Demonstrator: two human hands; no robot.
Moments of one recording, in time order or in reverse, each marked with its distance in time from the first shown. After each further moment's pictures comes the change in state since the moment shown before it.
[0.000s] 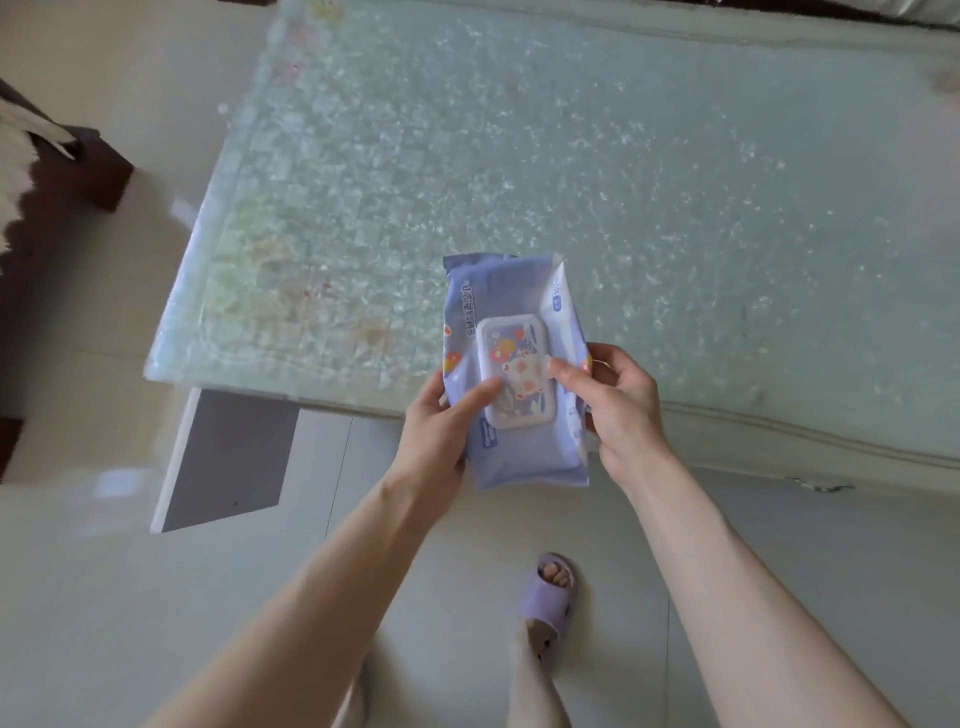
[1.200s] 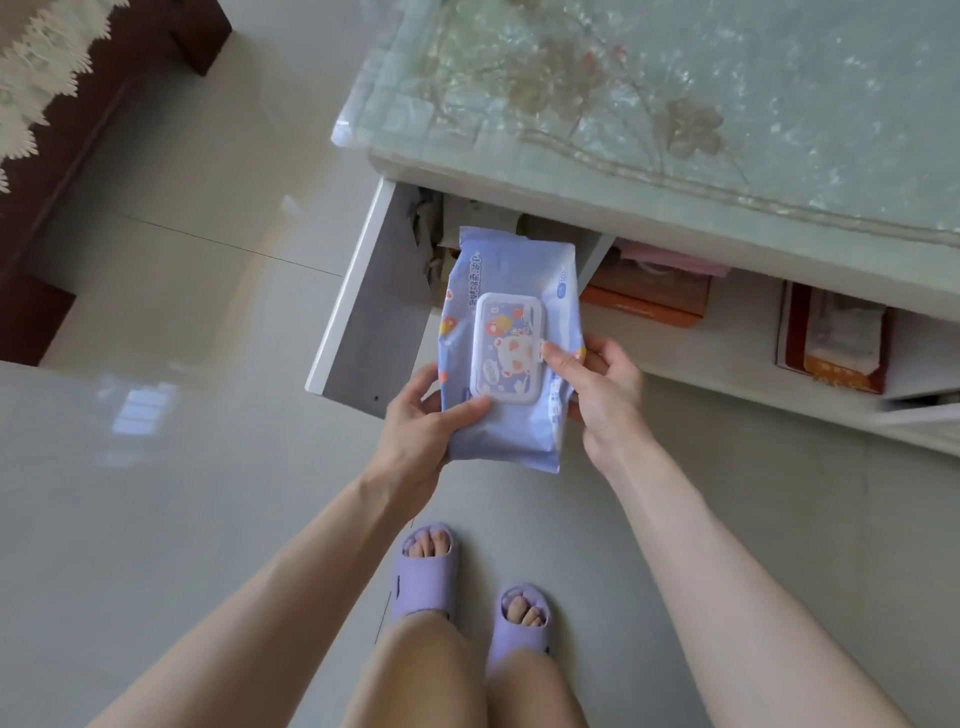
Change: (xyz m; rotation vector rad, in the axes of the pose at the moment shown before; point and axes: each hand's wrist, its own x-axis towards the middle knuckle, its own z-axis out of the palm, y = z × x) left_hand 0.052 -0.094 -0.369 0.074 0.082 0.042; right_hand -0.016 0.287 0.232 0.056 -0.066 0.059
